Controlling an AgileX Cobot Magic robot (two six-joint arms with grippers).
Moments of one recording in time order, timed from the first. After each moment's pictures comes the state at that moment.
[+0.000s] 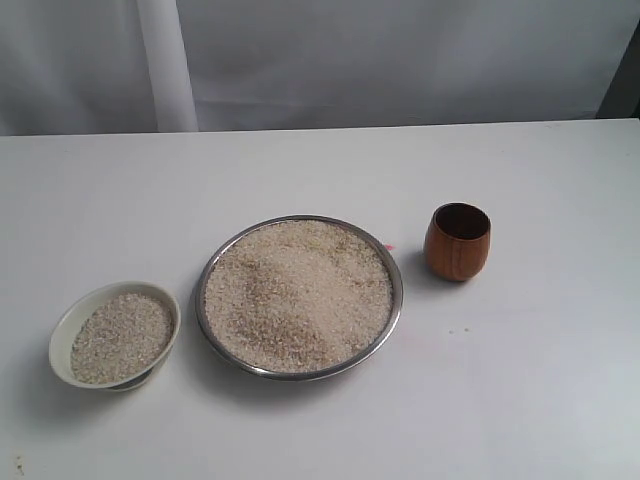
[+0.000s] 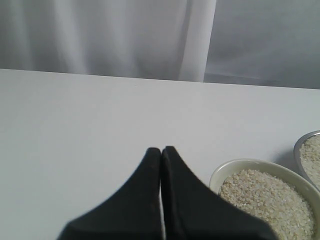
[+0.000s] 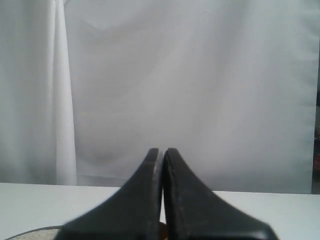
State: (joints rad) left arm 0.08 0.00 0.00 0.04 0.29 -0.10; right arm 0.26 0.01 0.00 0.29 -0.14 -0.25
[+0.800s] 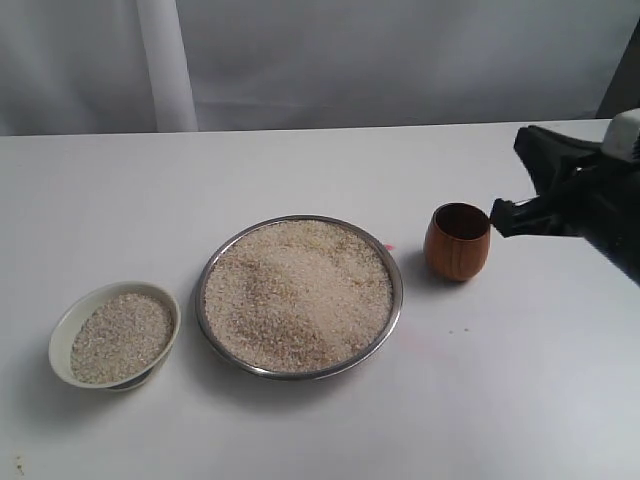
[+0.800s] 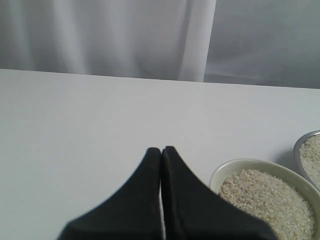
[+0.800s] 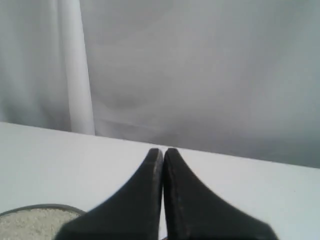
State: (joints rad) left arm 0.08 0.00 0.00 0.04 0.29 -0.09; right arm 0.26 1.39 -0.38 -0.13 -0.87 0.11
